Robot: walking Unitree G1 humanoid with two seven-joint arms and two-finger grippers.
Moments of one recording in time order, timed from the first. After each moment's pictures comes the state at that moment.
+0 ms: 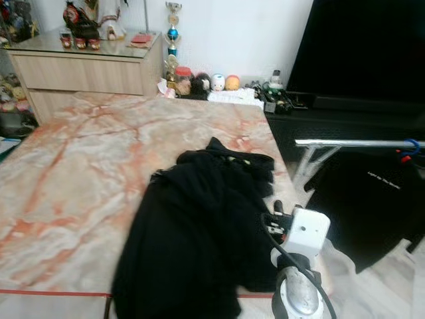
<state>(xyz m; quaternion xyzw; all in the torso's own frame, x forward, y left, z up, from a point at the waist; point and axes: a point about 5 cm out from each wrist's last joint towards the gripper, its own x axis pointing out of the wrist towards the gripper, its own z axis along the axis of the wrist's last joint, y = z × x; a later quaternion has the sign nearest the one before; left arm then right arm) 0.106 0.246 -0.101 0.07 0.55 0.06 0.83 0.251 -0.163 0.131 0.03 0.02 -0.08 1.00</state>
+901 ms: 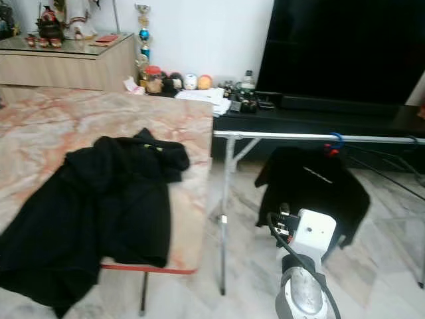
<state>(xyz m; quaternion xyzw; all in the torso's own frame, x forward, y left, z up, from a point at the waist) 0.106 0.228 -0.106 0.06 0.56 0.05 0.83 0.254 -0.174 0.128 0.04 0.03 -0.11 0.99</state>
